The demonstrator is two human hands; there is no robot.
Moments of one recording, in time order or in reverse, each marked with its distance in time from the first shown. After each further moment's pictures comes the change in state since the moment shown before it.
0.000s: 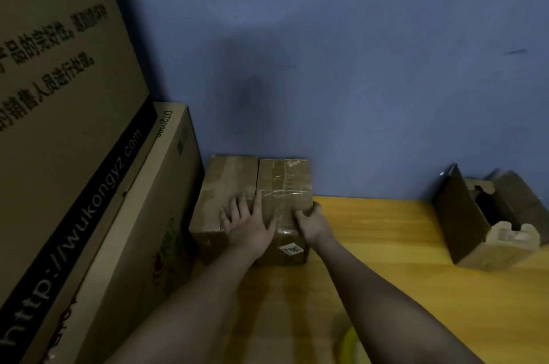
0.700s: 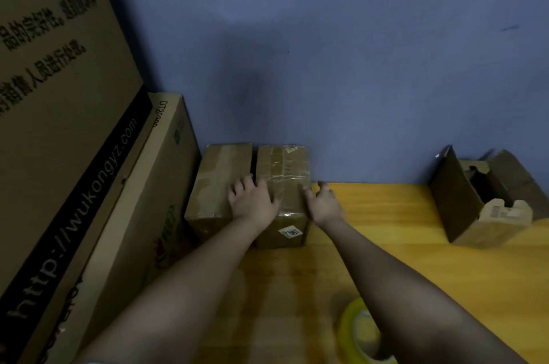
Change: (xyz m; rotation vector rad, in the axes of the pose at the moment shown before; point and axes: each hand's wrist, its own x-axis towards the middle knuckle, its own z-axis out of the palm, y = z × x) left_hand -0.002 0.018 -0.027 0.012 0.025 0.071; right_hand -0.002 0.005 -0.023 -0.192 0.106 -0.047
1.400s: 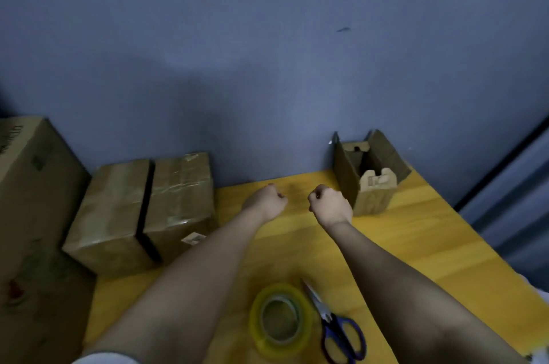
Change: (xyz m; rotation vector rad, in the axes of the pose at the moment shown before) left_hand -0.009 0.211 0.056 -0.415 -0.349 0.233; right_hand -0.026 0.146 -0.168 -0.203 0.294 0.031
